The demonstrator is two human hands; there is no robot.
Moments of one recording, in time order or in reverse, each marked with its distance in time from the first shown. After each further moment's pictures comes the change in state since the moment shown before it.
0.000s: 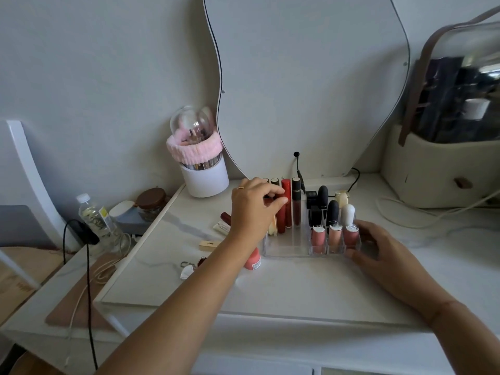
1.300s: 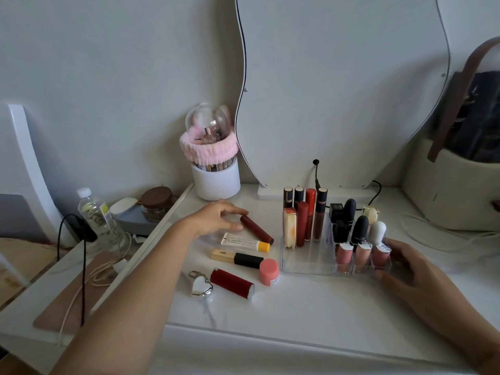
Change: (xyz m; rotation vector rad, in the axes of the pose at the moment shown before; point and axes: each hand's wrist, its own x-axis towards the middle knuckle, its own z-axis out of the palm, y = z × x) left_hand 0.029 -0.177 -0.048 -0.162 -0.775 -0.456; right_hand -0.002 -0.013 -0.003 -0.047 -0.009 0.035
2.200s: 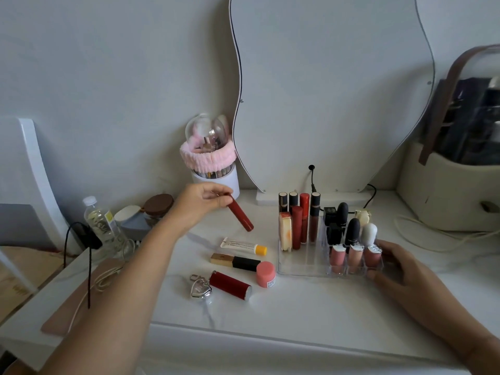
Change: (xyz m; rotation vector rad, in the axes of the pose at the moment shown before) left_hand -0.048 0.060 -0.023 -0.288 0.358 0.204; right_hand 0.001 0.003 -0.001 0.044 0.006 -0.043
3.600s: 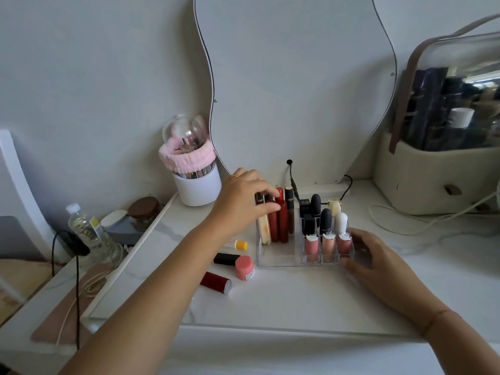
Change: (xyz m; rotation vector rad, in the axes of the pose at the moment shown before) left_hand -0.017 0.075 0.110 0.592 -0.003 0.453; right_hand 0.003 0.013 0.005 0.000 0.020 -0.003
